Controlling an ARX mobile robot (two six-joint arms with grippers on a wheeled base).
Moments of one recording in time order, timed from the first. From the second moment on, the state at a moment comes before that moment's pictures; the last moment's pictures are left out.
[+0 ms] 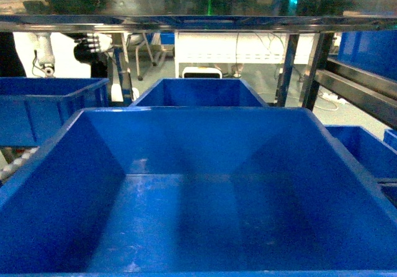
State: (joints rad) left arm -0.33 0.69 0.29 0.11 -0.40 -0.19; right arm 0.18 0.14 0.06 -0.18 -0.18 -0.01
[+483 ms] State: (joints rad) left arm -0.33 0.69 0.29 0.11 -0.41 -0.19; right arm 0.25 0.19 0.06 -0.18 -0.17 -0.01
